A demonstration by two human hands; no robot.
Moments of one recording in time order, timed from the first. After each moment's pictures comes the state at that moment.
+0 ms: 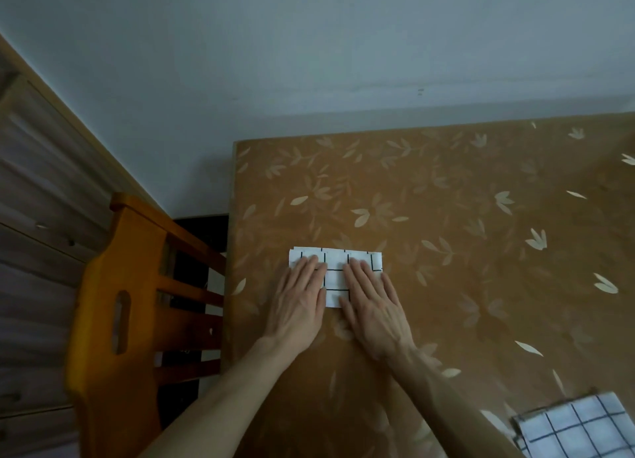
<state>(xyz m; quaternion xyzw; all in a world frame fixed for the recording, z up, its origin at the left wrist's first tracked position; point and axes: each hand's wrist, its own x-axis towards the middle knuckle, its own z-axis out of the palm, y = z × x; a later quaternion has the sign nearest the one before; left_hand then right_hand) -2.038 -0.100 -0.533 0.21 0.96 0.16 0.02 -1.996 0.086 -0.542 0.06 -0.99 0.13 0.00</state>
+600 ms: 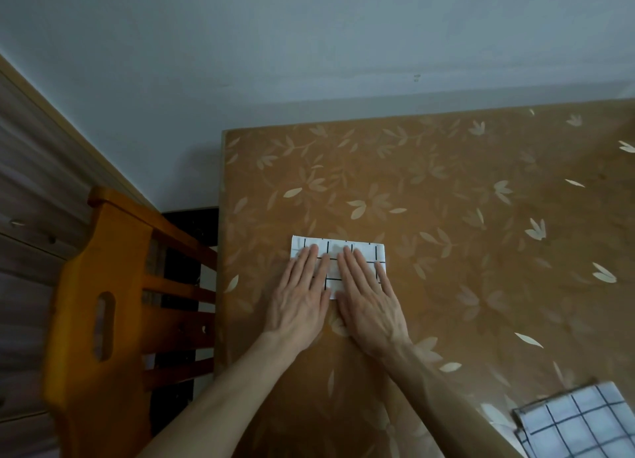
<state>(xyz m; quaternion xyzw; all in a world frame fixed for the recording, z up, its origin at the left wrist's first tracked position) -2.042 -0.092 -0.545 0.25 0.97 0.04 0.04 -2.000 0.078 -0.545 0.08 -1.00 0.05 0.02</state>
